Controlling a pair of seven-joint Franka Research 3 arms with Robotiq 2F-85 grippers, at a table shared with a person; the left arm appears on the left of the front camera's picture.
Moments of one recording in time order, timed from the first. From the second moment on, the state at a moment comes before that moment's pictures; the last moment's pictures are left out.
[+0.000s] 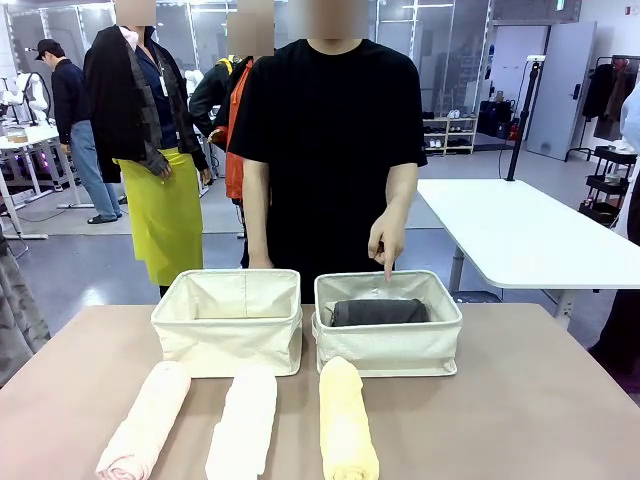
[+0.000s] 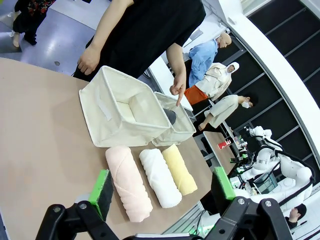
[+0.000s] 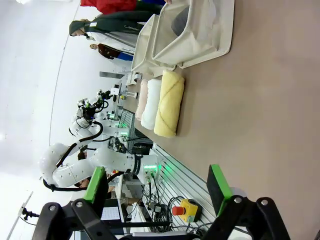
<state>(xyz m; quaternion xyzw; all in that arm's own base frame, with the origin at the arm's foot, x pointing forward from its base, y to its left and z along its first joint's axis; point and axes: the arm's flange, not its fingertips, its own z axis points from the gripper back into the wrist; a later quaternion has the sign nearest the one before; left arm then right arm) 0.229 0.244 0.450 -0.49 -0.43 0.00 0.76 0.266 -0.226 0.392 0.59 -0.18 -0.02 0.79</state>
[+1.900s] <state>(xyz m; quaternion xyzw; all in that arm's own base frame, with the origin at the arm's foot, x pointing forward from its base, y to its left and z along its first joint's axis) 0.229 0.244 0.449 -0.49 -0.43 0.00 0.76 0.364 0.241 0.405 0.23 -0.03 0.06 0.97</state>
